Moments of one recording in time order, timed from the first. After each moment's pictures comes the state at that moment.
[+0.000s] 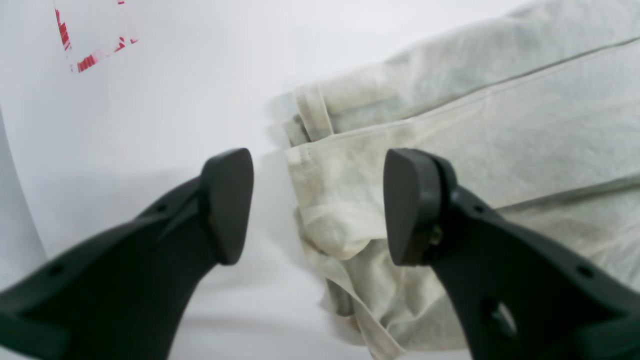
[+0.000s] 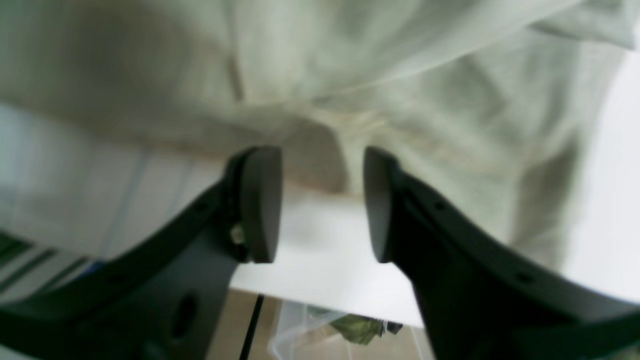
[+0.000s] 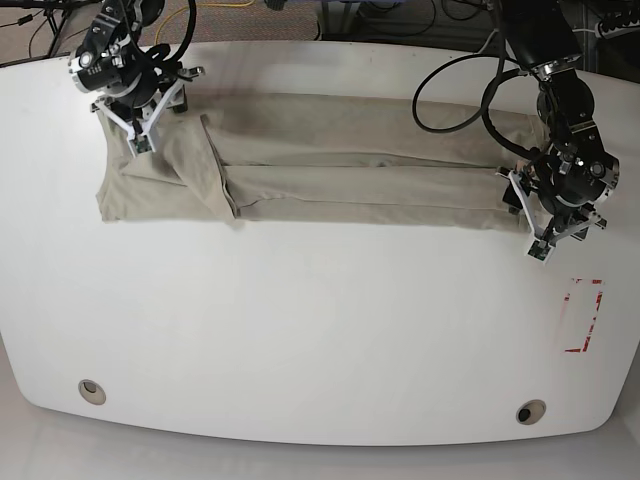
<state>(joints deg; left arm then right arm) -2.0 -10.3 -21.6 101.7 -1.4 -42.1 67.2 -21.4 1.3 31.8 113.2 17.1 40.1 -72.7</state>
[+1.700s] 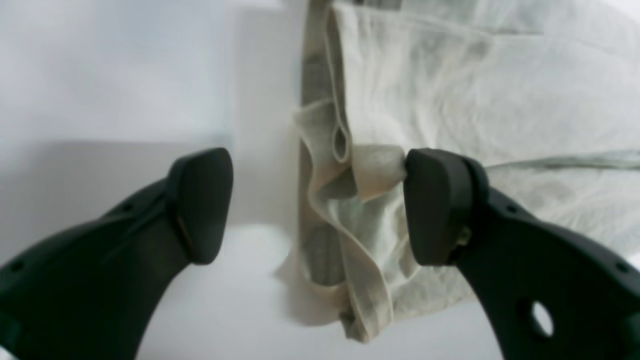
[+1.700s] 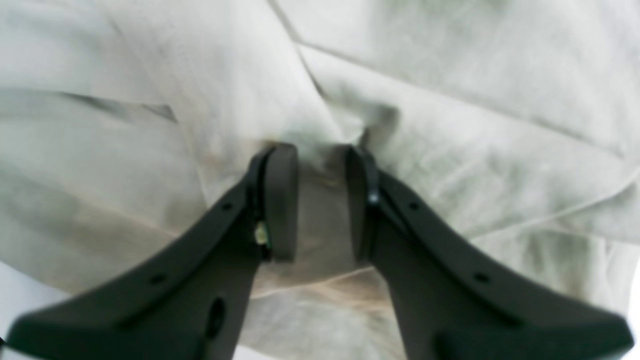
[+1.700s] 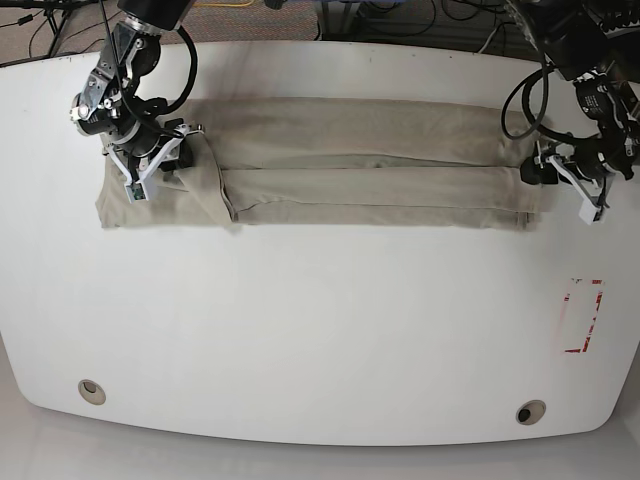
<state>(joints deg) -3.4 -15.7 -41.3 79.2 -32.1 -41.9 78.6 -8.6 3.4 32.2 93.5 18.2 40.3 -62.1</state>
